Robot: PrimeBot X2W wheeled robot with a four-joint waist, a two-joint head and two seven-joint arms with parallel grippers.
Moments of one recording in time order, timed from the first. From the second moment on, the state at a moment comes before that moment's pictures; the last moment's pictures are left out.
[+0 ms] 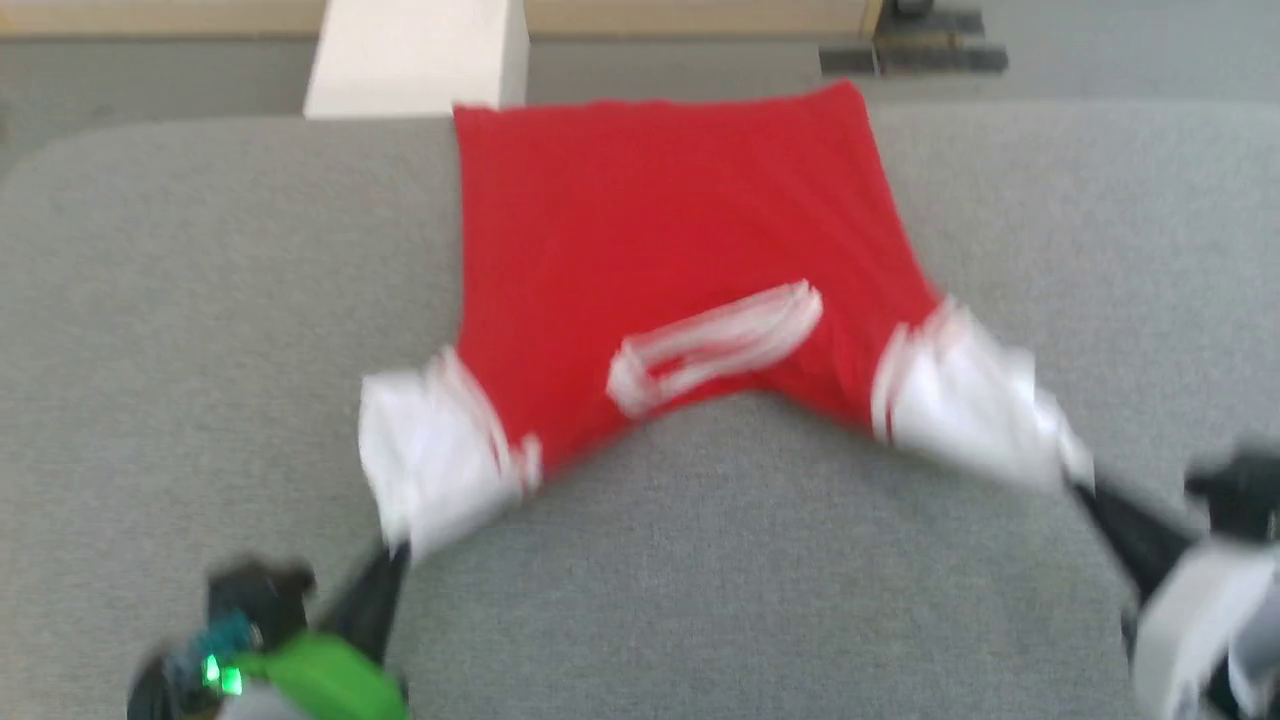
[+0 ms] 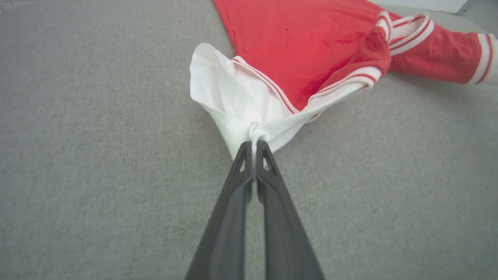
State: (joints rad) left arm 0.11 0.46 -0.30 -0.24 -0.52 0.12 0.13; right arm 0.02 -0.58 0.14 -0.21 0.46 0.13 0.34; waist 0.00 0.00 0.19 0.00
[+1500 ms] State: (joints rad) left arm 0.10 0.46 -0.41 -0.52 -0.42 0.20 0.23; right arm -0.84 -0.40 -0.10 0.17 0.34 0.13 0.82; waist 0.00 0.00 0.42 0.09
